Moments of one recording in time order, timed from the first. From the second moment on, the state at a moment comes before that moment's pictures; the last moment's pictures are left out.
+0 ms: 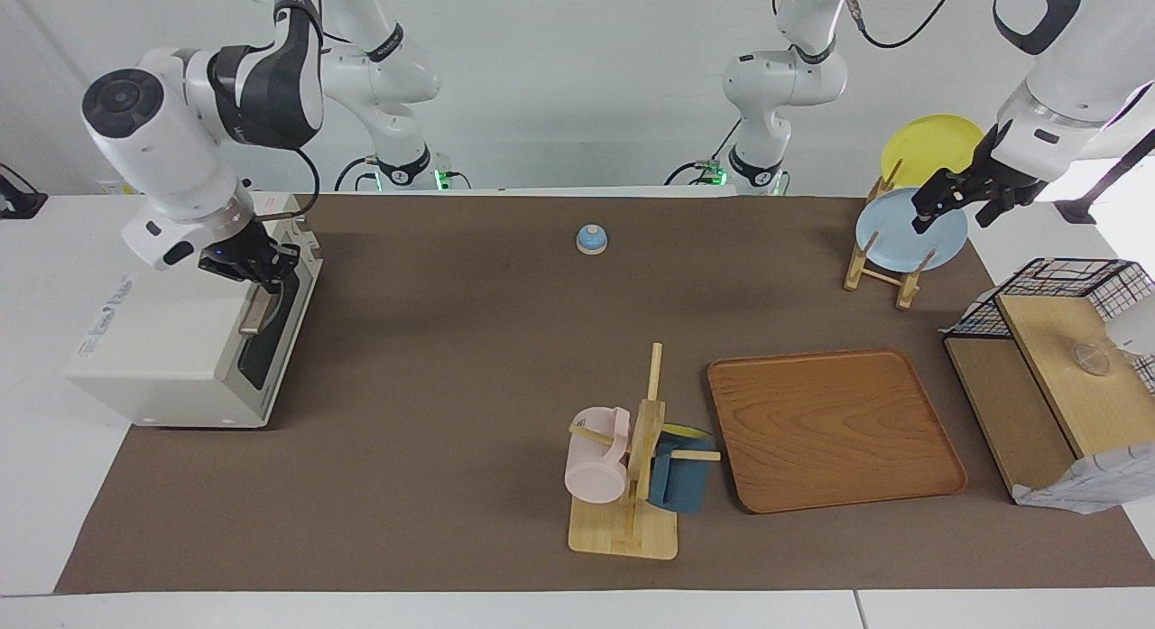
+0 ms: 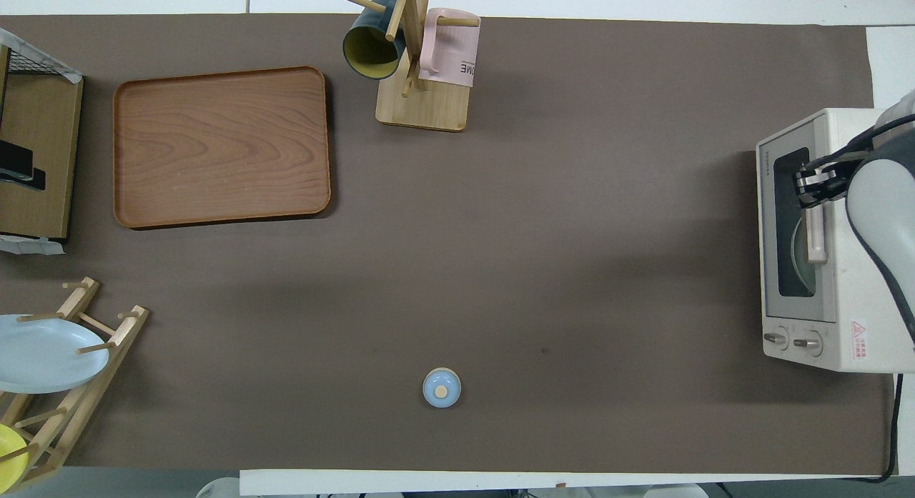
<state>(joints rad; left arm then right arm) -0.08 0.00 0.05 -1.54 0.01 1.48 -0.02 -0.04 0.05 -0.03 -1.82 -0.09 1.71 -0.14</state>
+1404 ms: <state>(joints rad) -0.08 0.00 0.05 -1.54 0.01 1.48 -0.02 0.04 0.09 -0.01 -1.92 -0.13 1.84 -0.09</state>
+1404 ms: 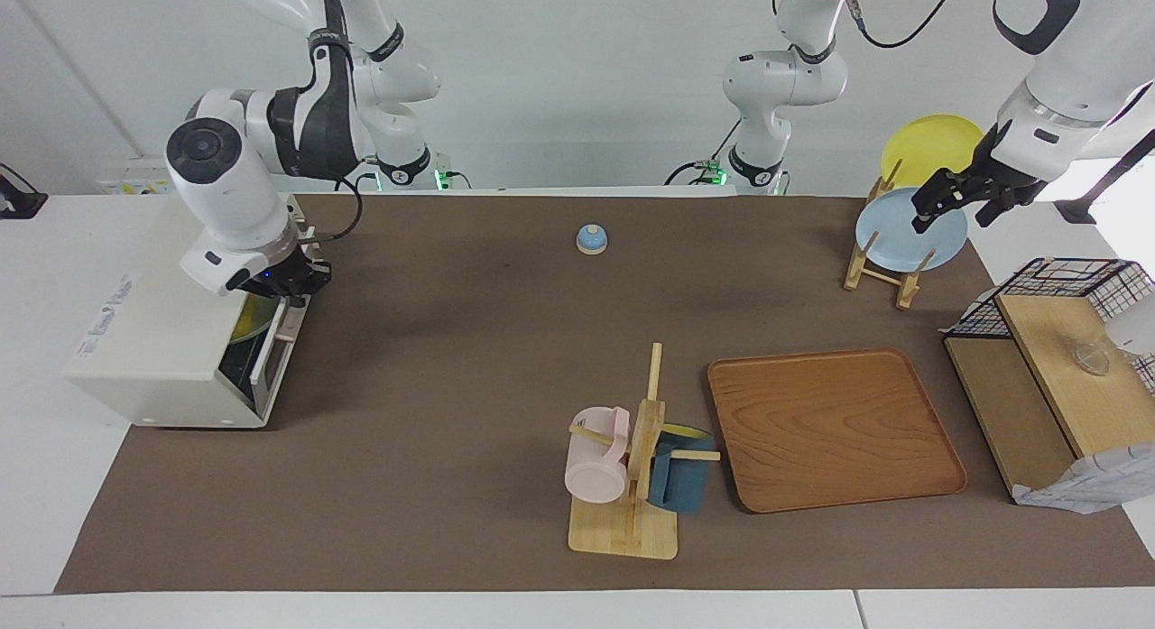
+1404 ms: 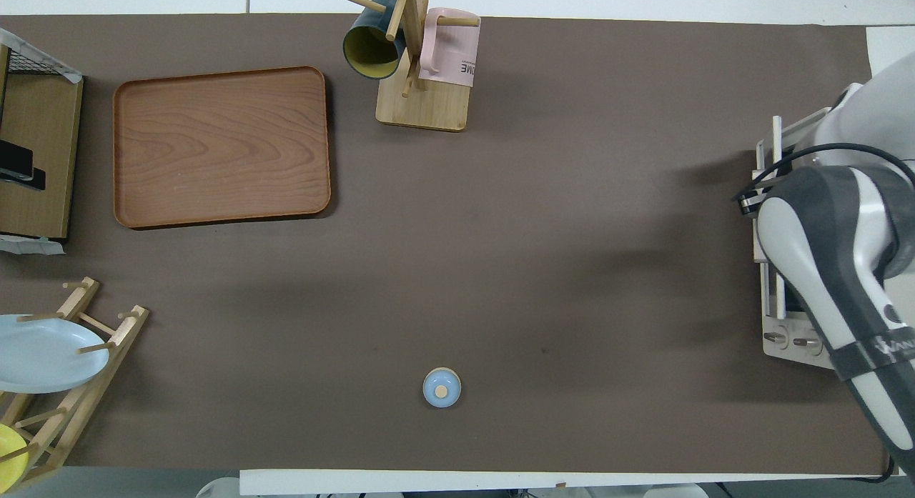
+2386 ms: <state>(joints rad) -0.08 0.00 0.05 -1.54 0.01 1.48 -0.02 0.09 0.33 0.01 -1.96 -0.06 2.18 -0.04</state>
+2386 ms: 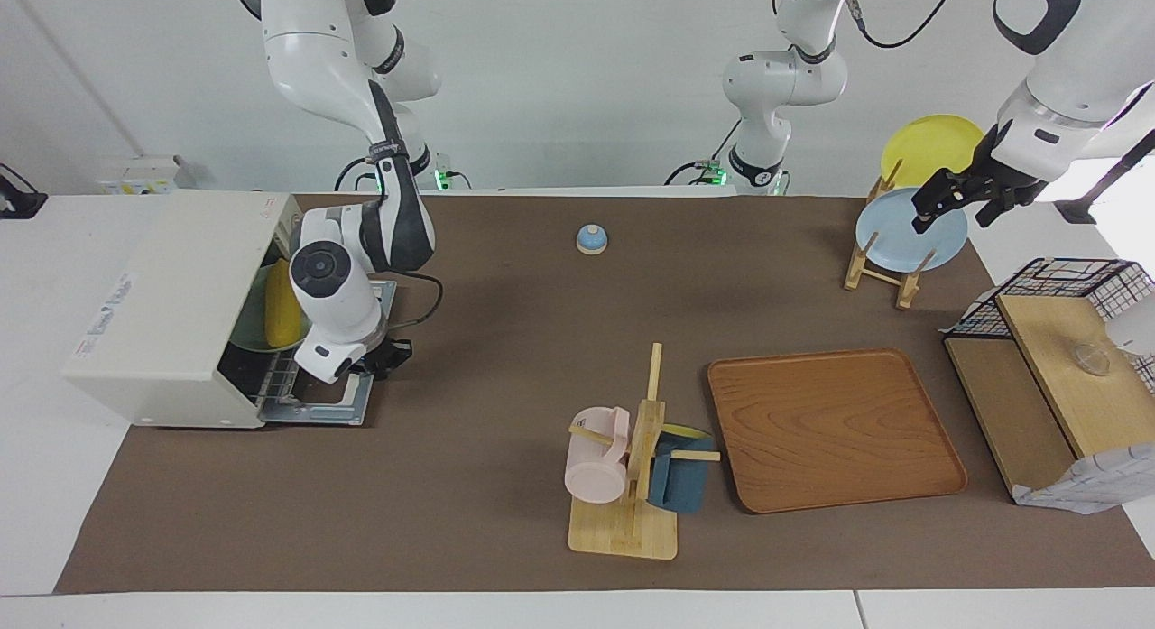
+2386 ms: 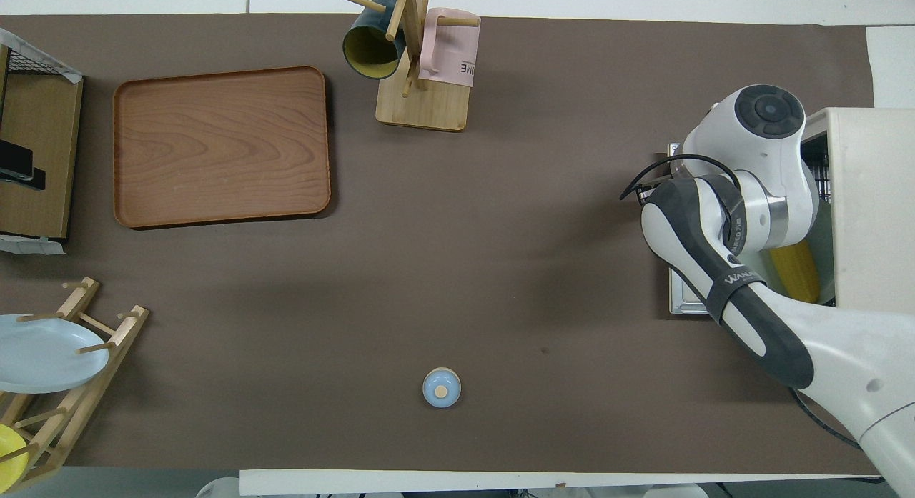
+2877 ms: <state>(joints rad) -0.08 0.00 0.05 -1.54 0.01 1.48 -0.02 0.13 0.24 0.00 -1.92 0.06 2.11 0.04</state>
